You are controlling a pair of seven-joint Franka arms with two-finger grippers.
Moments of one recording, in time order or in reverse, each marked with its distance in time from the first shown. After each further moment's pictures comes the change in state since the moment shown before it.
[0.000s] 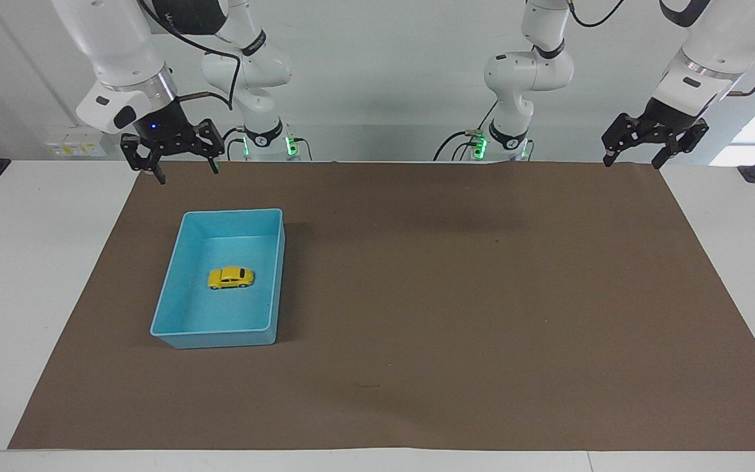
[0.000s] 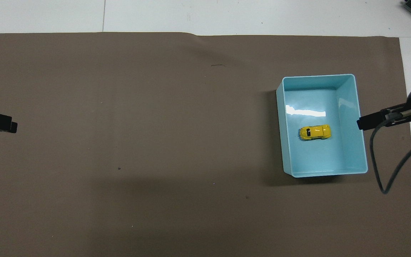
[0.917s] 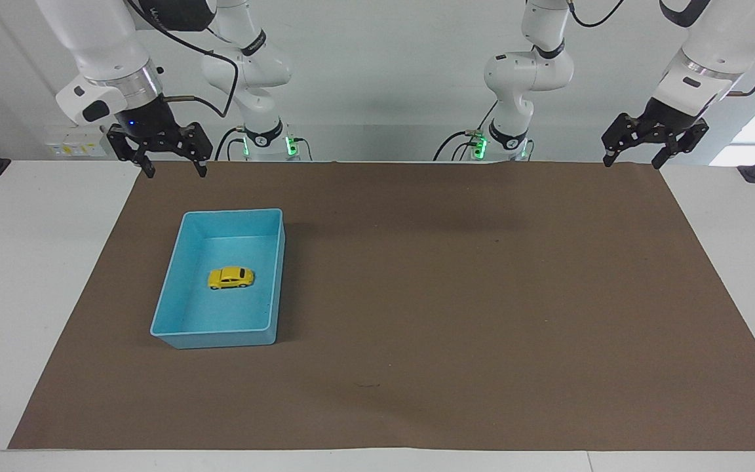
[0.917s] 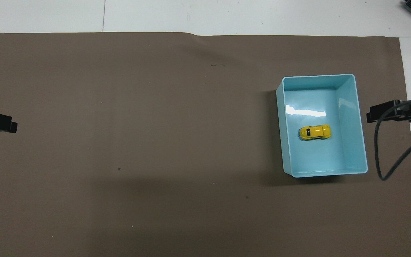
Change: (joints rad) left arm 0.000 0.000 0.000 0.000 0.000 0.000 0.000; right arm 0.000 0.000 -0.033 0.010 0.000 0.001 0.142
